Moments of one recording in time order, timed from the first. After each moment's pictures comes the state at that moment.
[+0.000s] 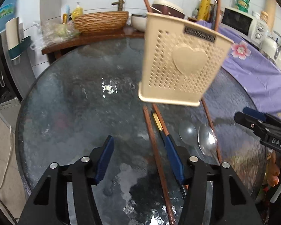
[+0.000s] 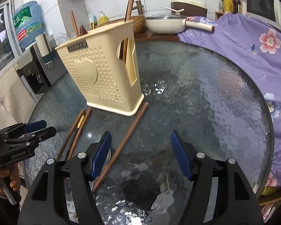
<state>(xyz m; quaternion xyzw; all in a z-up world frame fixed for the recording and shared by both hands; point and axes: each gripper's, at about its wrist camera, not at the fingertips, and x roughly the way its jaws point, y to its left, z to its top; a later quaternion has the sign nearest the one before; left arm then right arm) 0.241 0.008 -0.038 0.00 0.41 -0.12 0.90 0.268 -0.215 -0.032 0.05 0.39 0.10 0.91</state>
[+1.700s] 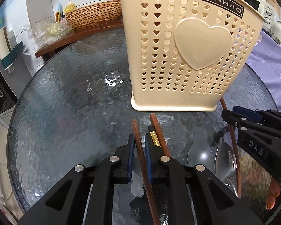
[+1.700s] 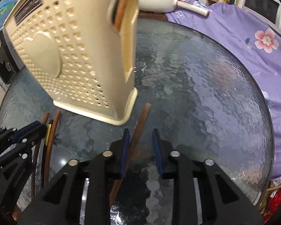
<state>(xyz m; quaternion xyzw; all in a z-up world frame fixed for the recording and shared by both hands) 0.308 -0.018 -0.067 0.05 0.44 -0.09 0.89 0.340 -0.159 -0.068 -0.01 0.46 0.00 0.89</state>
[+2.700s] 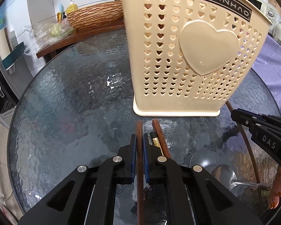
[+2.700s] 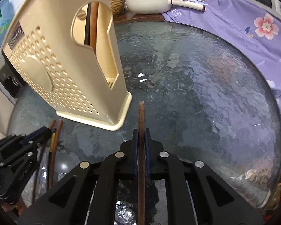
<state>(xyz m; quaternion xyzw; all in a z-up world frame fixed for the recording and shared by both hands) 0.312 -0.020 -0.068 0.05 0.44 -0.08 0.89 0.349 -0.194 -0.067 0.07 0.45 0.02 0.89</state>
